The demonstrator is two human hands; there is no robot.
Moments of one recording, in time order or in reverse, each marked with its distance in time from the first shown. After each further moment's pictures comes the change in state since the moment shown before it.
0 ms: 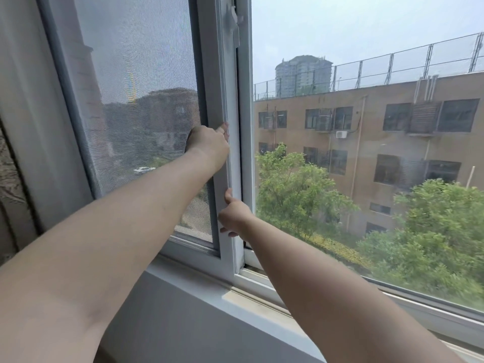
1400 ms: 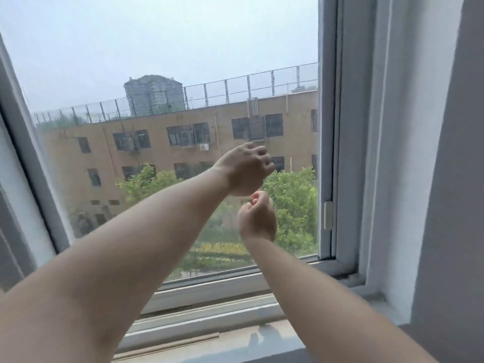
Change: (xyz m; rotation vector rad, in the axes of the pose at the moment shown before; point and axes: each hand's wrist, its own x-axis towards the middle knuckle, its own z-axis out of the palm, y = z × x) left_hand 0.044 0.277 -0.308 -0.407 1.147 0.822; right_hand -0.186 0.225 -0.268 -0.019 1.381 0.207
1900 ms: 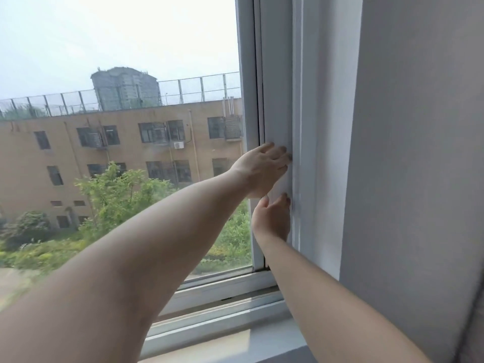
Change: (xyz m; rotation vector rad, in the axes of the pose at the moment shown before) left_hand 0.217 0.092 0.014 0.063 -0.150 -0.038; right_hand 0.140 0.132 -0.125 -0.063 0.147 0.169
